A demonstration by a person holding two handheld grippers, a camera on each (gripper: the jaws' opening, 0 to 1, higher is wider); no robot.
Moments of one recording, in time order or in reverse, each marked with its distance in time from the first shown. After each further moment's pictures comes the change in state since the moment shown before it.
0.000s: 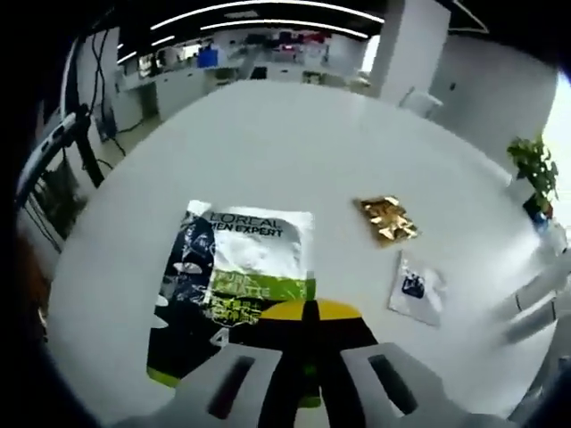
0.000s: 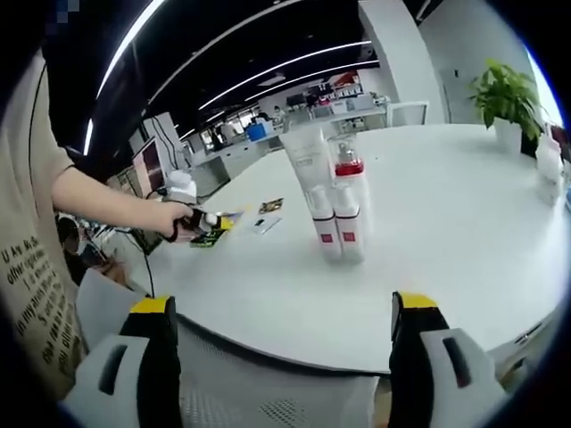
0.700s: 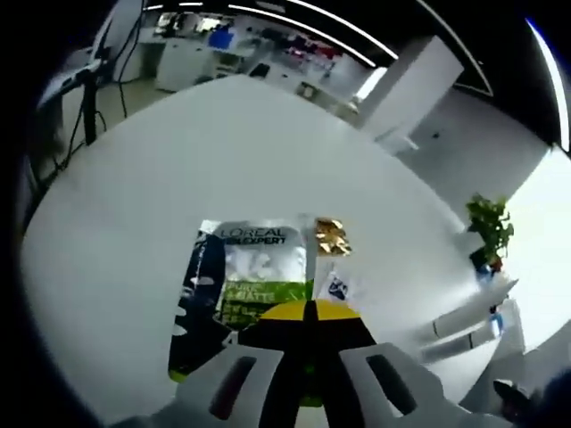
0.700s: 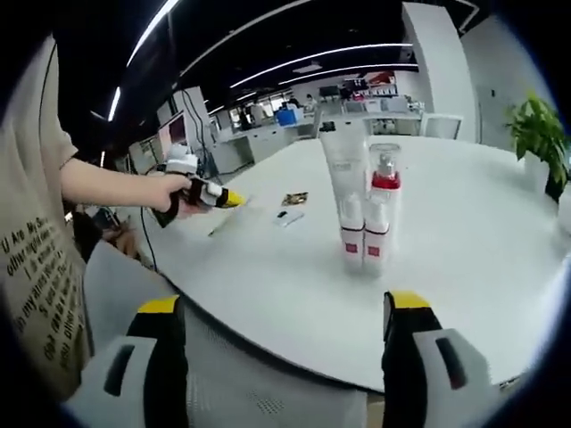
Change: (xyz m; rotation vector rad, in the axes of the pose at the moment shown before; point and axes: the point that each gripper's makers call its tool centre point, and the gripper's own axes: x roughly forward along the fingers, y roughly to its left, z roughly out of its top) left arm -0.059 -0.039 0.000 -0.214 -0.054 -0.241; right arm 0.006 0.025 0.015 -0.177 0.060 0.112
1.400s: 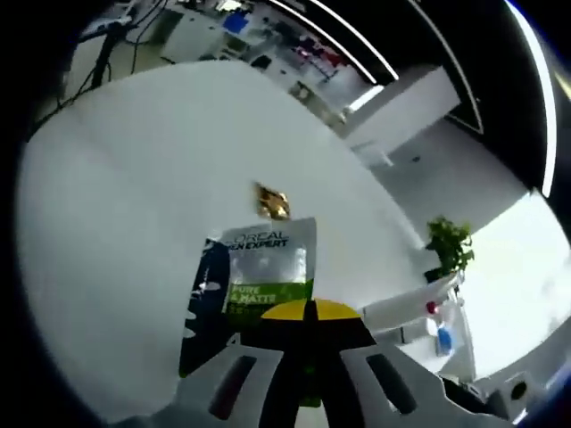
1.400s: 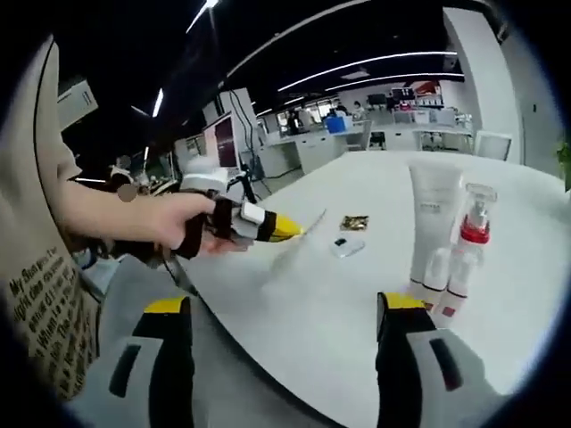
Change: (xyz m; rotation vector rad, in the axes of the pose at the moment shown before) left arm -0.034 -0.071 -0.049 -0.213 -0.002 -0.160; right arm 0.063 0.065 0.039 -0.043 -0.042 0.236
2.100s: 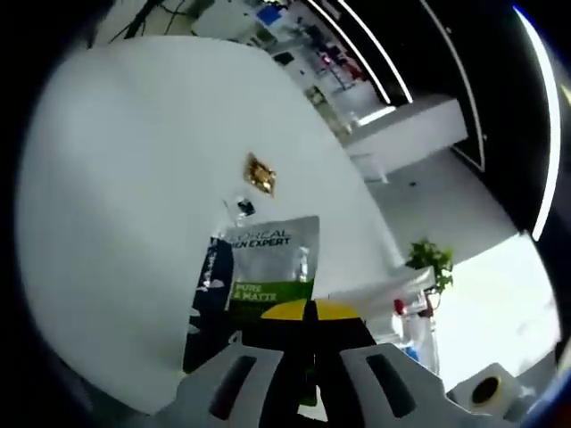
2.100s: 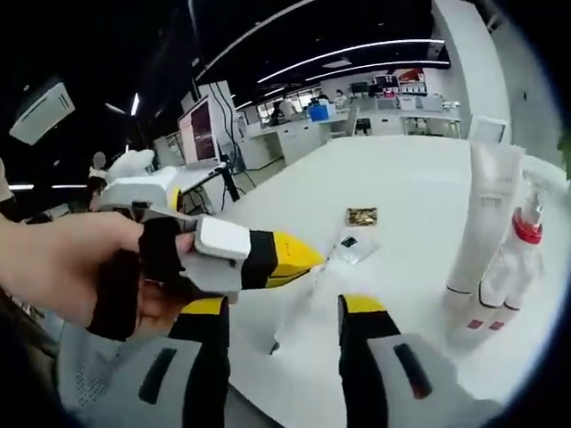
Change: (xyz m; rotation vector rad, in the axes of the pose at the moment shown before) left arm -0.007 -0.019 -0.028 -0.179 -0.032 -0.035; right arm 0.076 -0.007 -0.002 0.028 0.049 -0.144
